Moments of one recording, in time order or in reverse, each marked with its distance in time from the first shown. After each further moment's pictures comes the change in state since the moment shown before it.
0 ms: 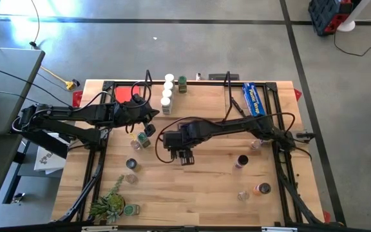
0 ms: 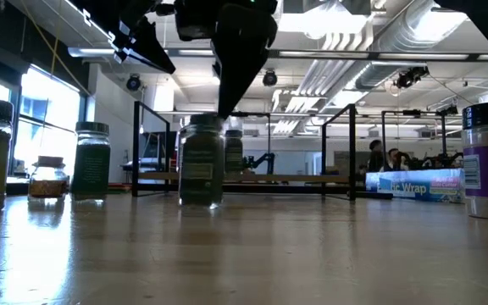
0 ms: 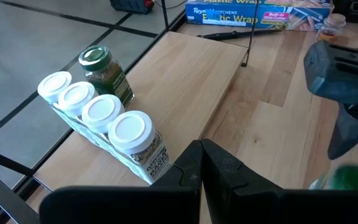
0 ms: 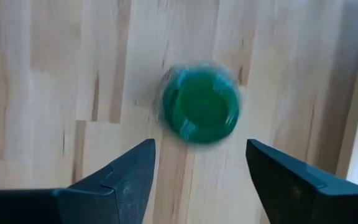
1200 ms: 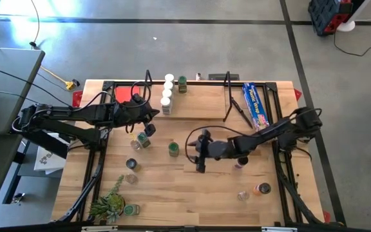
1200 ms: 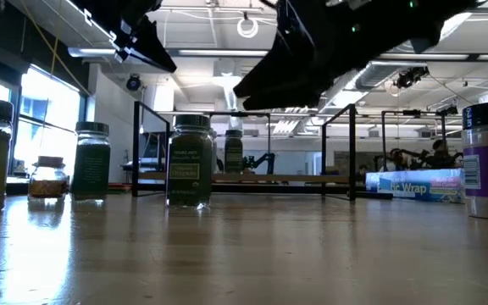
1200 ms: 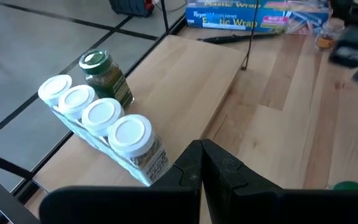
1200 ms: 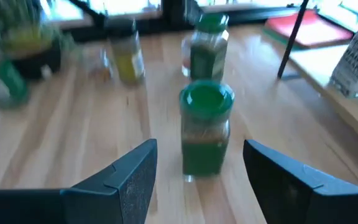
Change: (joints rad) left arm 0.000 0.000 0.000 0.016 -0.002 0.001; right arm 0.126 -0.552 -1.295 1.604 0.228 0.268
